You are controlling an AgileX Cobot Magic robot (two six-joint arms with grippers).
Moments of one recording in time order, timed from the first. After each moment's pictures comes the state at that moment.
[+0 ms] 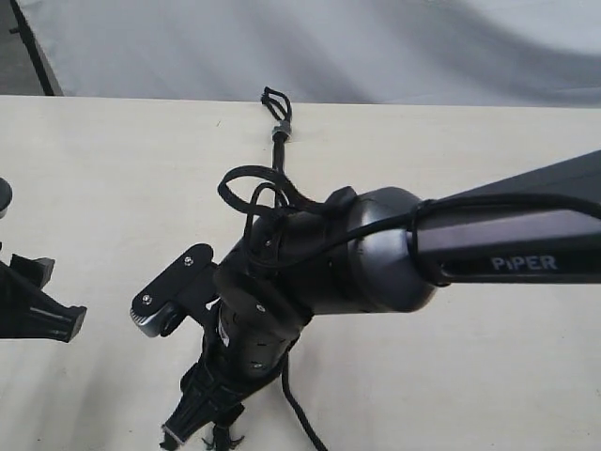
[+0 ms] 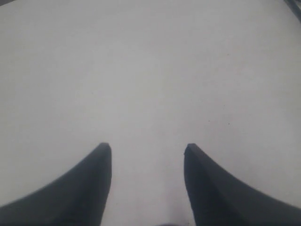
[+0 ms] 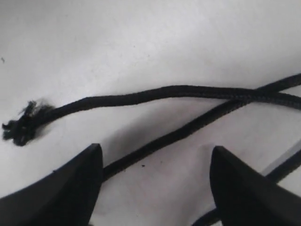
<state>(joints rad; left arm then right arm) -0.78 1.00 -0.39 1.11 0.78 -1.35 1.07 1.94 -1.14 -0.05 0.58 0.10</state>
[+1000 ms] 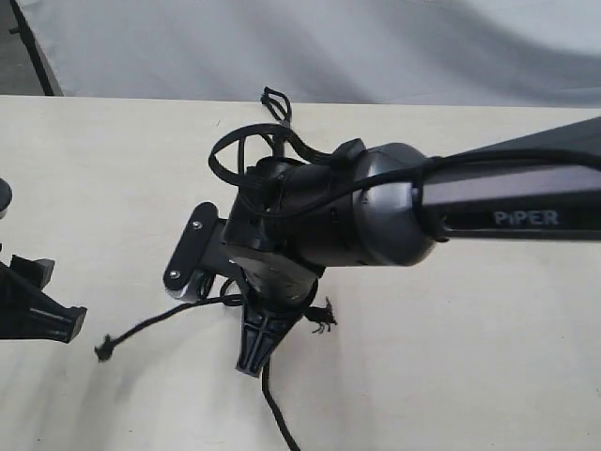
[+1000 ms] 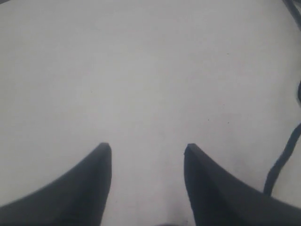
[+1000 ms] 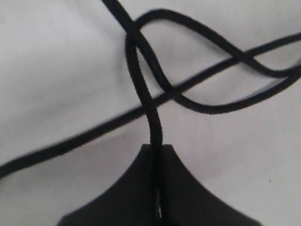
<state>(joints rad) -0.78 1.00 -0.39 1.11 0.78 -1.35 1.00 1.95 -1.22 -0.47 0.74 0.05</state>
